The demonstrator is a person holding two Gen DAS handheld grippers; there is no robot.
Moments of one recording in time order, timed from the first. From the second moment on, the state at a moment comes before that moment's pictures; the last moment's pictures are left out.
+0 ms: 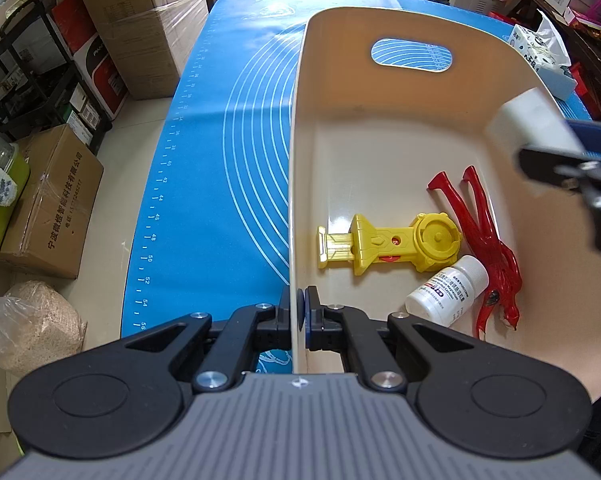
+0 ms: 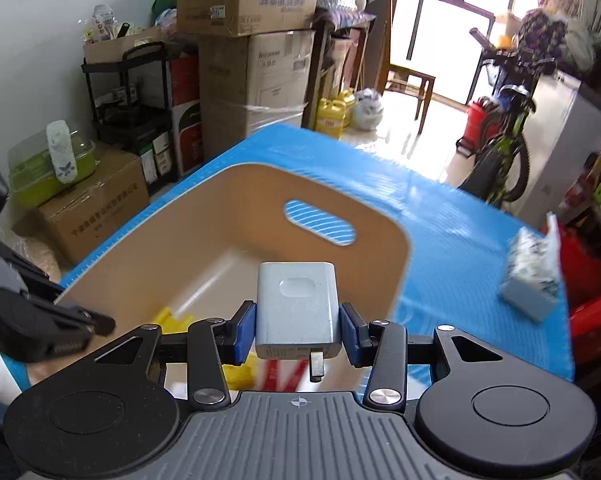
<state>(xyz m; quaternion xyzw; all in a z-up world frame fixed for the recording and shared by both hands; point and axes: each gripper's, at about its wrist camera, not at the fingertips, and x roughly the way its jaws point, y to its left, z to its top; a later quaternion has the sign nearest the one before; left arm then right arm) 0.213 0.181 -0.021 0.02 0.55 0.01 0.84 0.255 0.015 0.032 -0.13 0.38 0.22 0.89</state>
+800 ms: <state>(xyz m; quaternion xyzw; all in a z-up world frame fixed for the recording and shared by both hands) 0.214 0.178 -0.022 0.02 0.55 0.01 0.84 0.278 0.078 -0.039 -0.14 0.51 0.20 0.83</state>
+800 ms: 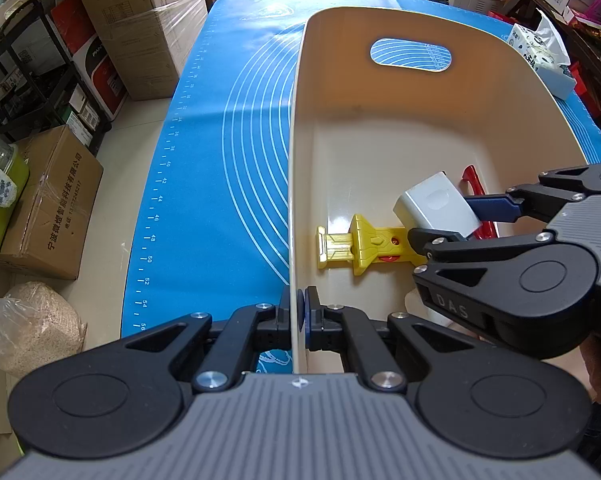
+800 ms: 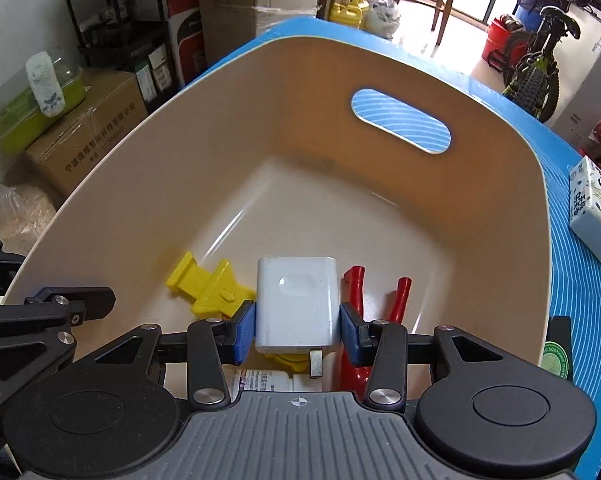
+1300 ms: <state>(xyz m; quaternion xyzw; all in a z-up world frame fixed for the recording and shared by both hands) 0.215 0.179 -0.021 0.02 0.55 0.01 0.84 0.264 0.038 0.010 -0.10 0.45 0.18 0.87</state>
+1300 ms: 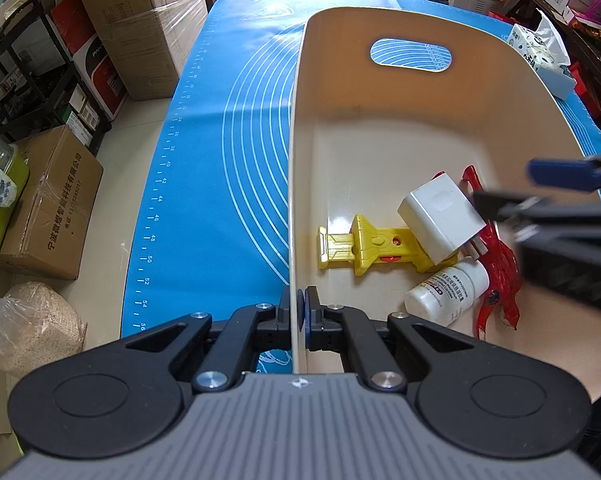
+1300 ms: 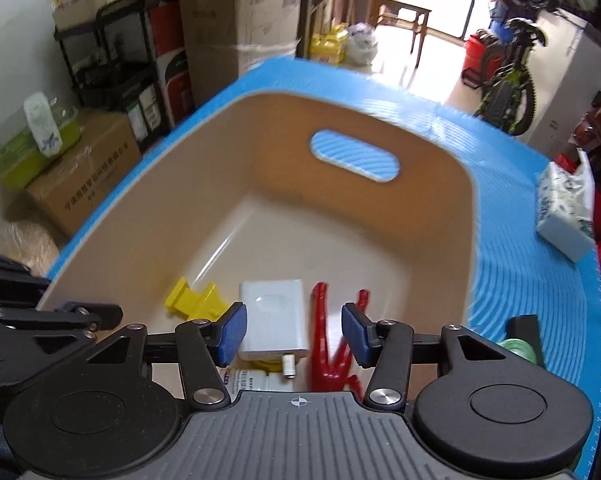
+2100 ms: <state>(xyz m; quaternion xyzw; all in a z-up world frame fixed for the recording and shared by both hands) 0.213 0.180 -0.021 0.02 0.55 0.01 0.84 0.230 -0.104 -0.006 0.05 0.45 0.03 0.89</state>
